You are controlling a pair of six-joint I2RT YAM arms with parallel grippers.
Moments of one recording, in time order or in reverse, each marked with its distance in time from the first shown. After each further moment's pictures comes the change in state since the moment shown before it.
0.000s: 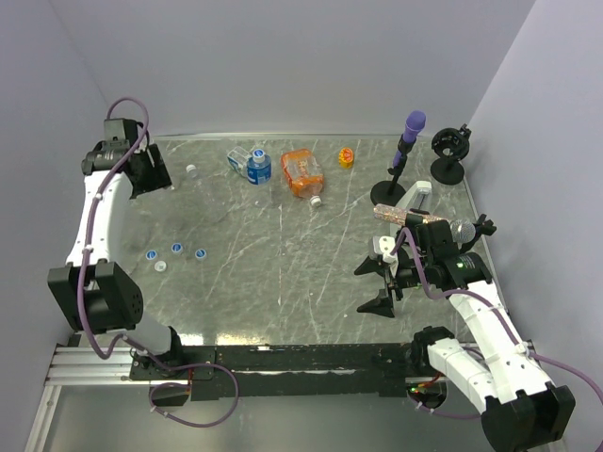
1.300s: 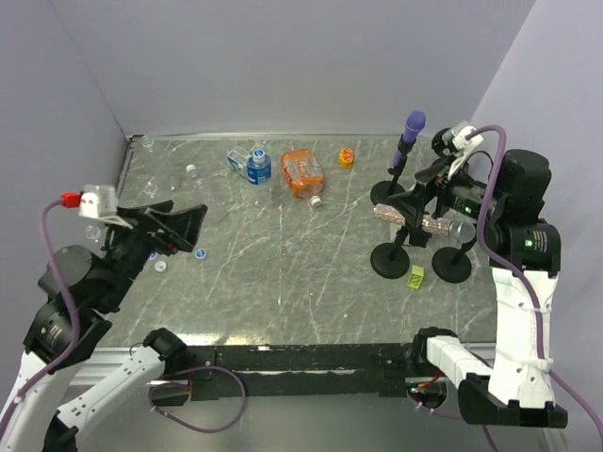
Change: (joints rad) left arm -0.726 -1.012 -0.432 0.418 -0.056 -0.218; right arm -0.282 0.166 0.745 0.114 0.322 0.733
